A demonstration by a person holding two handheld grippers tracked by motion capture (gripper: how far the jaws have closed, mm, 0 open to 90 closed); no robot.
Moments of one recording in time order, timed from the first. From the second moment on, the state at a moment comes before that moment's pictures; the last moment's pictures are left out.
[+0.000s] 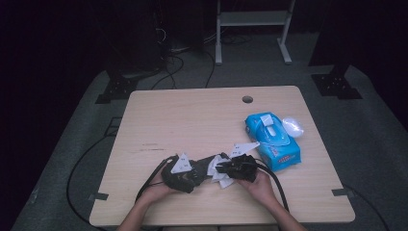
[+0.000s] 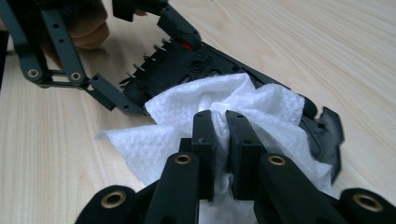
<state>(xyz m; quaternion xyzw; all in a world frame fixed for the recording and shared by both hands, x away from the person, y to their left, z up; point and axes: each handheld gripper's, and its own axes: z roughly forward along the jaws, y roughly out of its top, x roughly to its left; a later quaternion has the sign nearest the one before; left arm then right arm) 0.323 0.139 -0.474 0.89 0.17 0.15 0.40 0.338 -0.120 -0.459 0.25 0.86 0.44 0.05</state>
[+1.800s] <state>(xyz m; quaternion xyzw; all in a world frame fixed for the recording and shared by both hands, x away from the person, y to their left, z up) 0.316 0.129 -0.473 0.89 0.13 0.12 0.41 0.352 -0.136 -0.459 0.29 0.84 0.45 0.07</state>
